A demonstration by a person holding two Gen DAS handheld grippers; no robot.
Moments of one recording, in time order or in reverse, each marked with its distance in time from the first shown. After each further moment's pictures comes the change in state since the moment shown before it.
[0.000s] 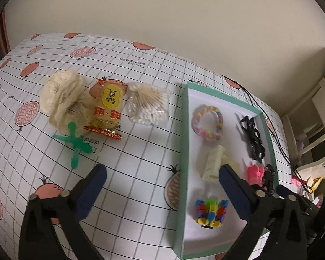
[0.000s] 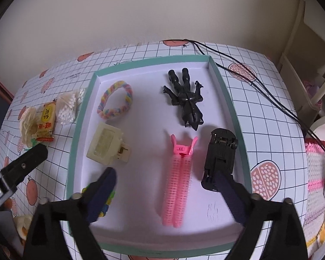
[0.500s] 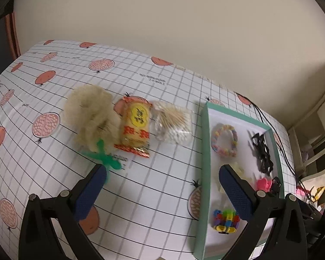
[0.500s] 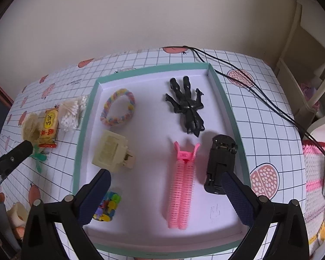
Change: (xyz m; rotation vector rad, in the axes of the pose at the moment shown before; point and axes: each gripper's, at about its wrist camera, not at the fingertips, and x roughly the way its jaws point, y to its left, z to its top) left arm -0.022 0.036 0.018 -0.030 -0.066 0.031; right arm -0.011 0.011 0.005 0.020 -0.033 0.007
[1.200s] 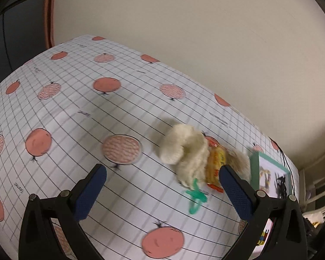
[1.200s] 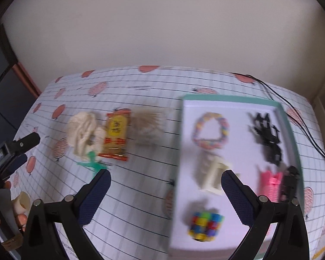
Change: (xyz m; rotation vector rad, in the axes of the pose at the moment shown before) left arm -0.038 0.151 0.034 -0.199 -0.084 0.071; right arm -0.010 0.146 0.010 -0.153 -0.069 0.139
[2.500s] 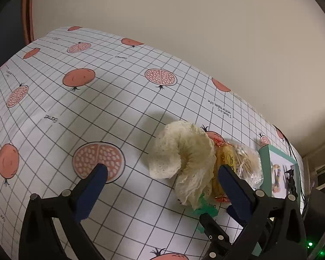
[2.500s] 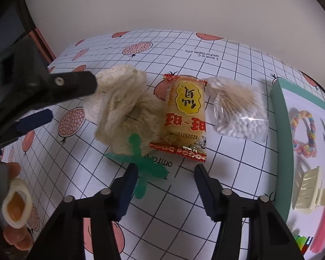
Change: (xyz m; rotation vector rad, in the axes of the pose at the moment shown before) left arm 0.072 -0.015 0.011 0.089 0.097 -0.058; right arm 0.100 0.078 -0.011 -0.145 0.109 0.084
